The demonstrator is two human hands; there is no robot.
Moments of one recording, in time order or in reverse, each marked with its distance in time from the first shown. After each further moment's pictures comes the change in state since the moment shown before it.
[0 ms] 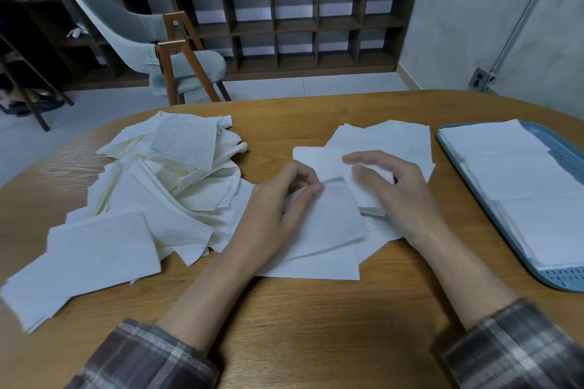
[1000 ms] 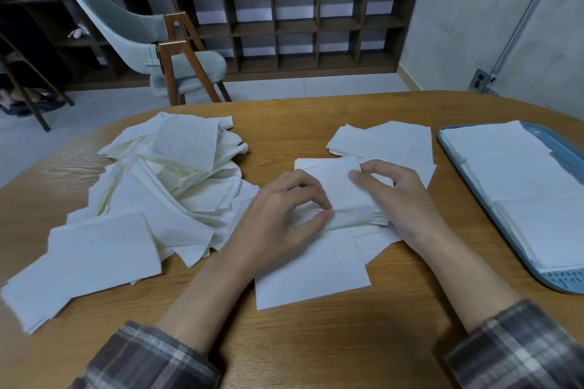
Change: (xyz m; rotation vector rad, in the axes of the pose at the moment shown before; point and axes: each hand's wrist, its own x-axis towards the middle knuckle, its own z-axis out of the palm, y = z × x) left_hand -0.001 -0.005 -0.002 0.222 -0.061 0.192; right_hand 0.001 0.002 0.002 0.065 0.032 0.254
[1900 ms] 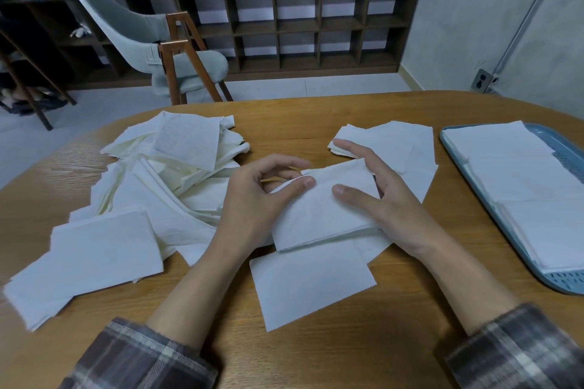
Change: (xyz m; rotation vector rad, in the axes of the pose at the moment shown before) left_hand 0.010 0.008 -0.022 -0.425 0.193 -0.477; right_hand -0.017 -0.015 0.008 -0.010 -0.307 -0.191
